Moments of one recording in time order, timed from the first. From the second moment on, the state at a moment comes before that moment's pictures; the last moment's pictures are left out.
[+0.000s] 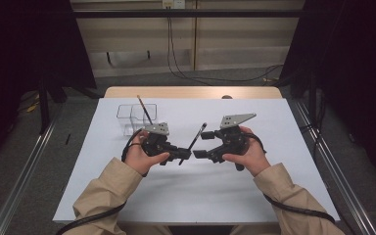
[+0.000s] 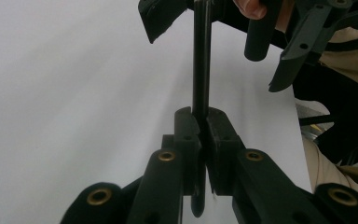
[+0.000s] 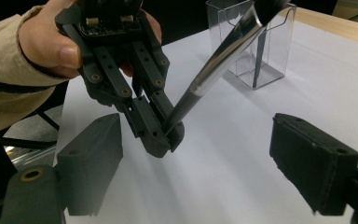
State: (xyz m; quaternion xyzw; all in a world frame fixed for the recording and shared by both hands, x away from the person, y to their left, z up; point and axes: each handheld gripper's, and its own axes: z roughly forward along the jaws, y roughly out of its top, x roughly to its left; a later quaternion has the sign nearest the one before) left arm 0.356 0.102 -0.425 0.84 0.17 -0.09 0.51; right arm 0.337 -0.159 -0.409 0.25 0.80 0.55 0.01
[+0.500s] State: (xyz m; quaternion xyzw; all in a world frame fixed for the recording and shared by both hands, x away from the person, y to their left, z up) left arm 0.355 0.097 -0.428 0.82 0.17 -0.10 0.54; right arm 0.336 -0.161 -0.407 0.25 0.79 0.56 0.01
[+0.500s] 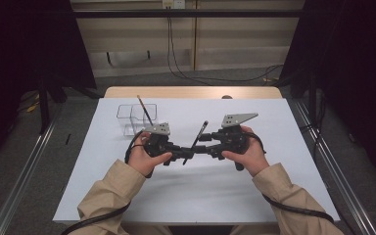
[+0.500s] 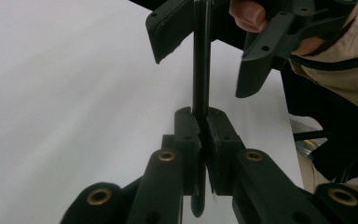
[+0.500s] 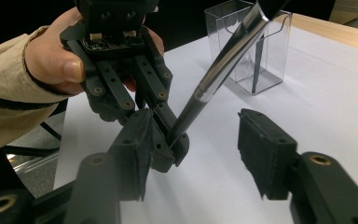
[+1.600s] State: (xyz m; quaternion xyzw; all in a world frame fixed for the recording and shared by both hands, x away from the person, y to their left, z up) left arm 0.354 0.084 -0.431 0.82 0.17 -0.09 0.55; right arm 0.339 -0.163 -0.405 0.28 0.76 0.58 -0.03
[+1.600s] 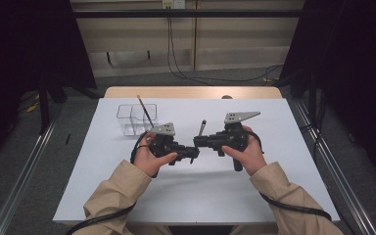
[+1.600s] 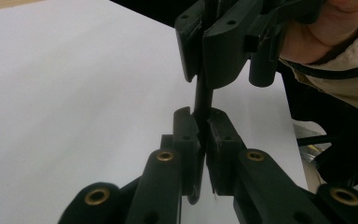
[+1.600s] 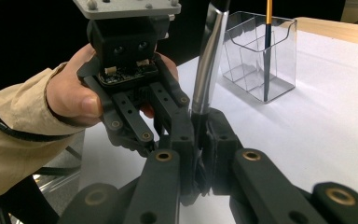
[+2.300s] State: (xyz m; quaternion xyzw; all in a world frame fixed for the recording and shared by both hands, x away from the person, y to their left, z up) left arm 0.352 0.082 -0.434 0.80 0.18 -0.10 0.56; right arm 0.339 -0.162 -0.408 0.29 0.75 0.60 -0.04
